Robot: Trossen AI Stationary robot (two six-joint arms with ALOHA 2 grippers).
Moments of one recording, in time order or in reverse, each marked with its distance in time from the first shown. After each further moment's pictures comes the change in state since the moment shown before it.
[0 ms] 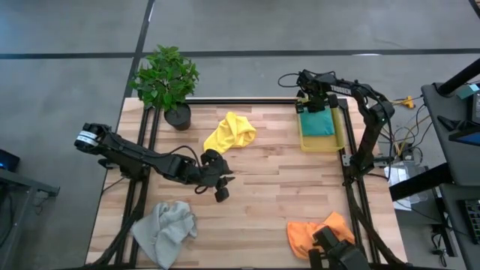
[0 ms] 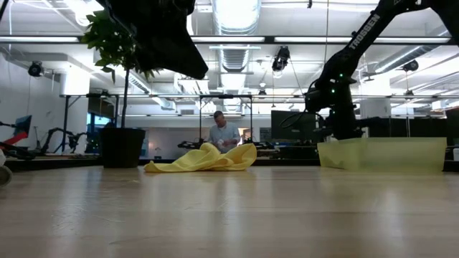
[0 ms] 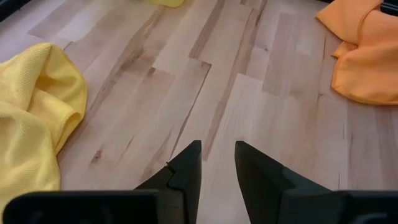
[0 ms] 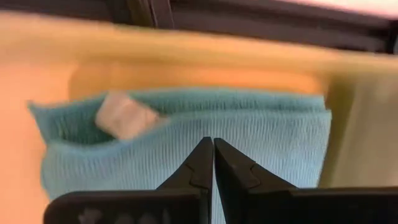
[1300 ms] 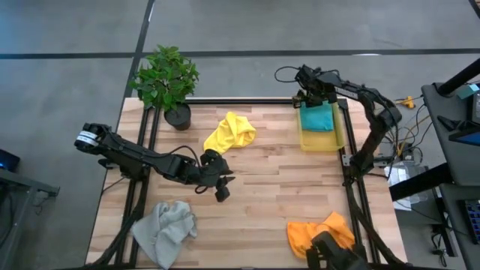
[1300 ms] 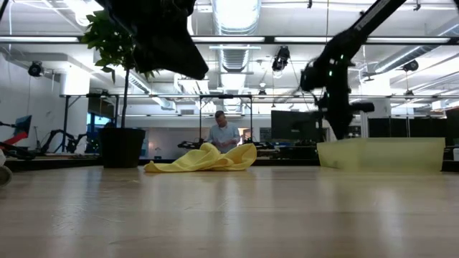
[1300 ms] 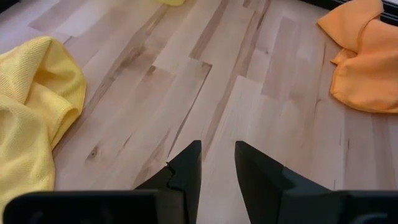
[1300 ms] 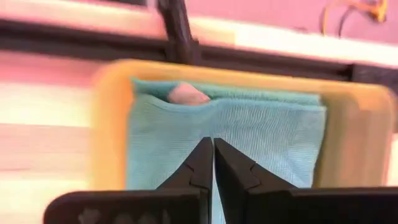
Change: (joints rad) left arm 0.002 0.000 -0.005 0.008 -0.004 -0.042; right arm 0.068 -0.133 0.019 0.036 0.063 0.026
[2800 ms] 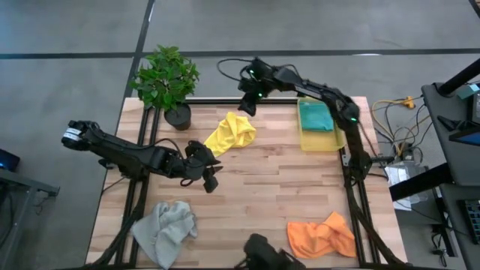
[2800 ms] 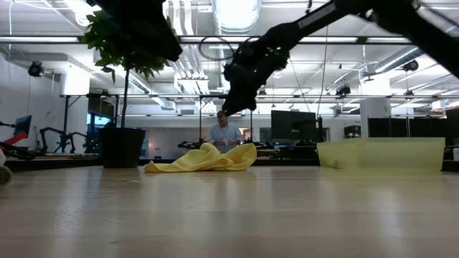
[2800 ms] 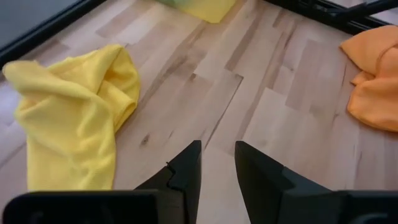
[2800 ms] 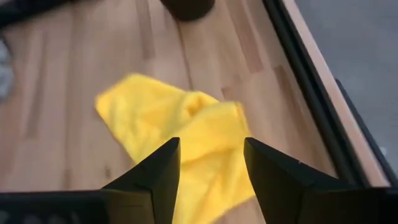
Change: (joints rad) left arm -0.002 -0.194 -0.009 -0.205 -0.093 -0.082; right arm 0.325 0.448 0.740 0.098 -0.741 -0.727
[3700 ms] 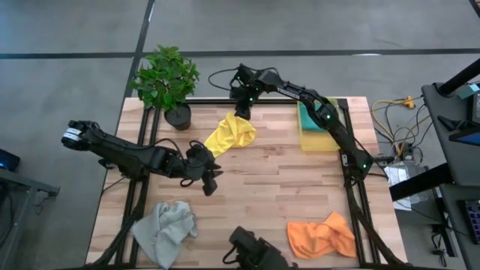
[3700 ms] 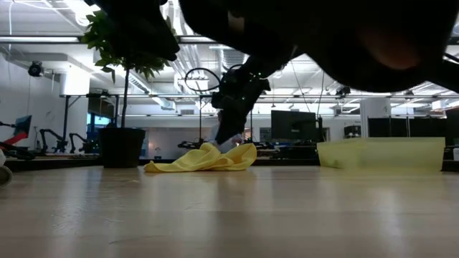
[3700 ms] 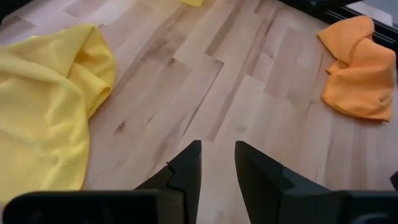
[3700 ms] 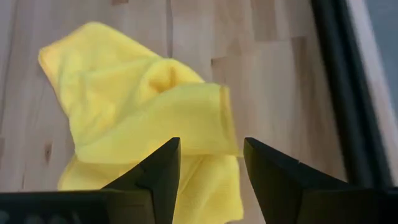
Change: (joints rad) left arm 0.000 0.000 -0.001 0.001 0.106 -0.024; right arm 0.002 0.302 0.286 -0.160 -0.001 -0.187
